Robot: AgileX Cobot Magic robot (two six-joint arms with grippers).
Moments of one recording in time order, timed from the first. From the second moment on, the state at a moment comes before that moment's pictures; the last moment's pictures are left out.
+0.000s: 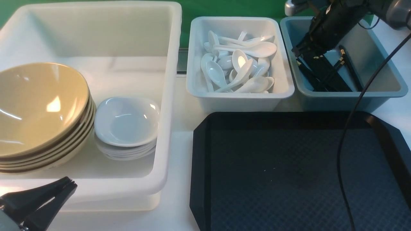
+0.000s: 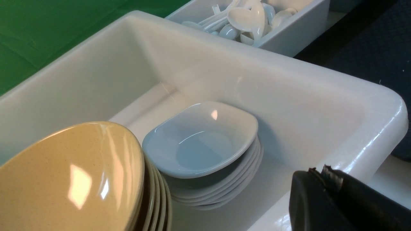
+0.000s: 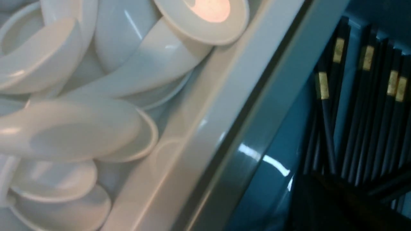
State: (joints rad) right arm 0.14 2.26 -2.15 0.03 1.05 -0.31; left arm -0.52 0.25 -0.24 0.19 0.36 0.21
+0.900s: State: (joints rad) right arm 0.16 0.93 -1.27 0.08 0.47 -0.38; left arm -0.52 0.25 -0.24 0.19 0.32 0.20
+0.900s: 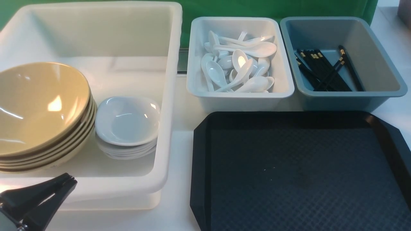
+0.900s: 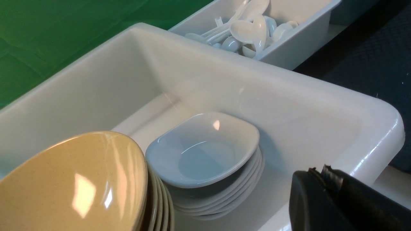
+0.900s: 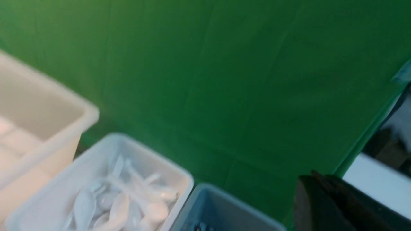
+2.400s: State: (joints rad) right arm 0.02 -0.01 0.03 -0.05 0.32 0.03; left arm -0.52 0.25 -0.24 0.19 0.33 0.20
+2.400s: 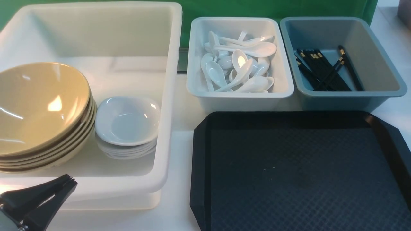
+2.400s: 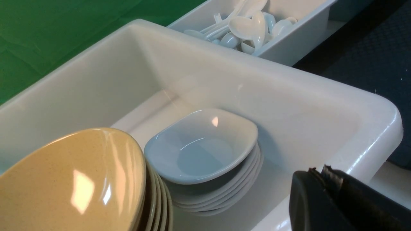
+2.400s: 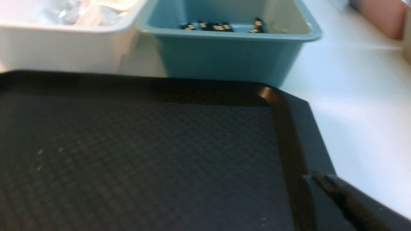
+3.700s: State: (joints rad) right arm 0.07 -0.01 0.03 -0.05 0.32 0.01; left arm -0.36 0.09 -0.14 0.17 0.35 0.19
